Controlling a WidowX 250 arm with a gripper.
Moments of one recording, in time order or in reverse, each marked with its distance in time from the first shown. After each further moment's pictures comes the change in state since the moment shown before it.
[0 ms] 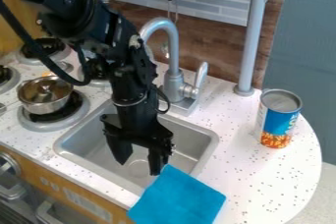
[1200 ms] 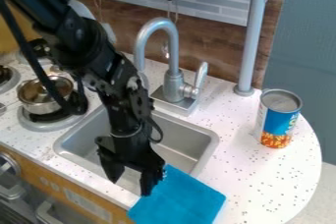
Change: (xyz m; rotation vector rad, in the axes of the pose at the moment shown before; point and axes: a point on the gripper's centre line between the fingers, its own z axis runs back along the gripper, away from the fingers) arm -0.011 -0.019 -0.041 0.072 -0.021 -0.122
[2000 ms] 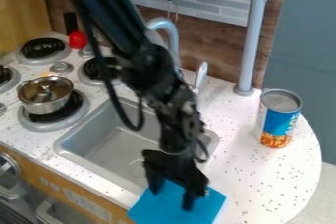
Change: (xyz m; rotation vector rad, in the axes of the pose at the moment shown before) arm 0.026 -0.060 -0.032 -0.002 0.009 -0.099
